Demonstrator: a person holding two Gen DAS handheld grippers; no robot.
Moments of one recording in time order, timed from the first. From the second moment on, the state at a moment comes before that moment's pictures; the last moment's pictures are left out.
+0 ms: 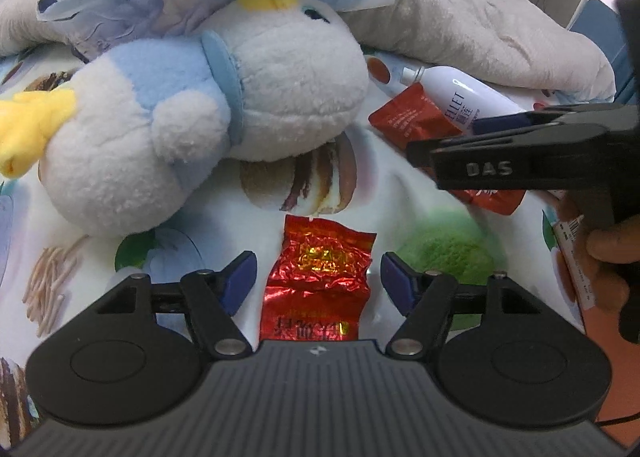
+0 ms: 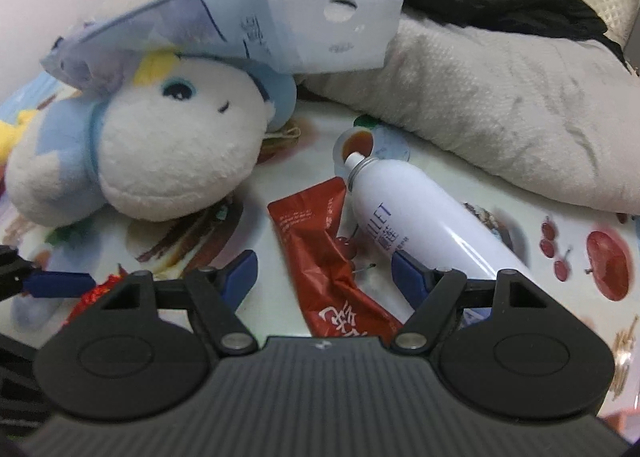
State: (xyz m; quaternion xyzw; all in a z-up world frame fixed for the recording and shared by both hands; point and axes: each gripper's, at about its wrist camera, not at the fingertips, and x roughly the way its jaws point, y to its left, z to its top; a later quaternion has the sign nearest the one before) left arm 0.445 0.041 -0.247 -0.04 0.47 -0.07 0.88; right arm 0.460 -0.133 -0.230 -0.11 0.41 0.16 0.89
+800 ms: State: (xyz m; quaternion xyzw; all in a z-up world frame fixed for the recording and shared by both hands) left arm 0.406 0.053 -0.208 -0.09 0.47 -0.04 0.87; right arm 0.412 -0.135 -0.220 -0.08 0.45 0.15 0.87
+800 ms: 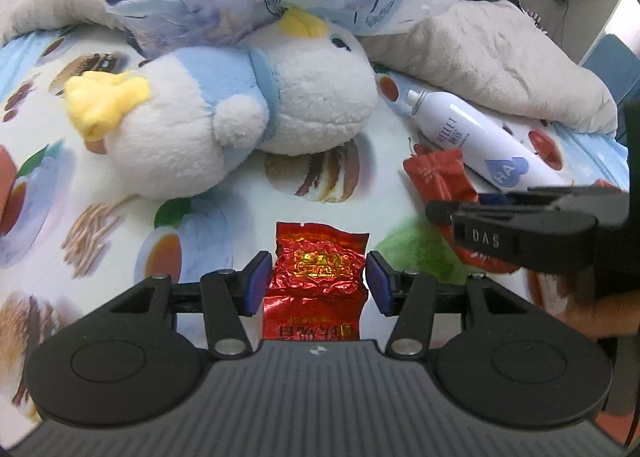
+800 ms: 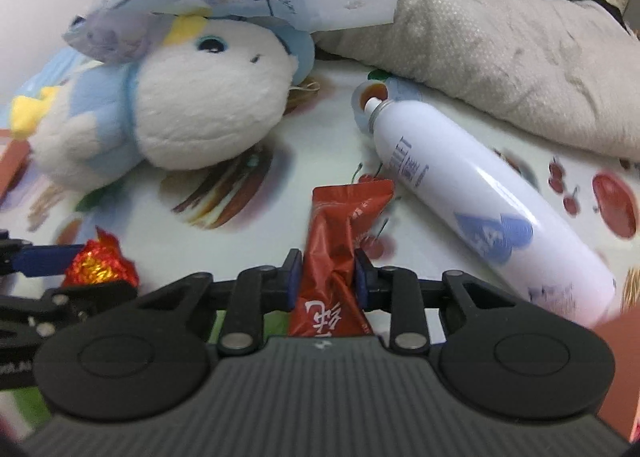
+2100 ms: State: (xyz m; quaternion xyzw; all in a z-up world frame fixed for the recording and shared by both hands) left arm 0.205 0.021 -0.082 -0.11 0.42 -0.07 0.90; right arm 0.165 -0.193 -0.097 0.04 0.38 0.10 0.92
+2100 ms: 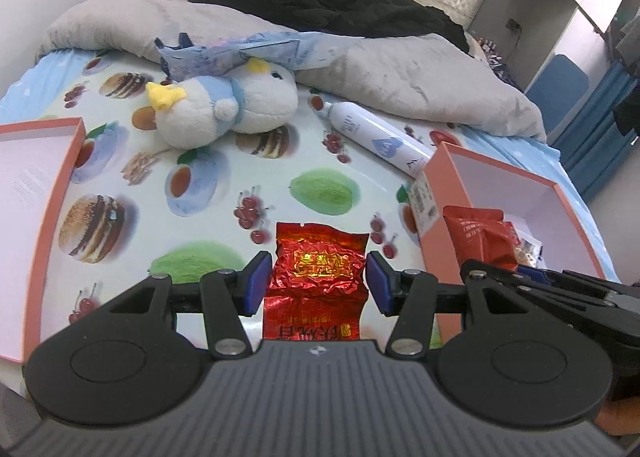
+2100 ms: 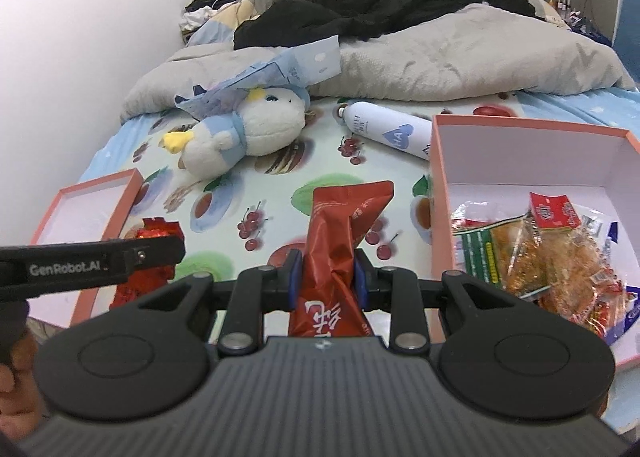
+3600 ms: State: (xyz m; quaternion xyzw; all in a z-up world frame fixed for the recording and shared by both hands) left arm 0.193 0.052 -0.146 -0.12 0.48 -0.03 0.87; right arm 0.166 -0.159 -0.216 0.00 0.39 0.04 0.92
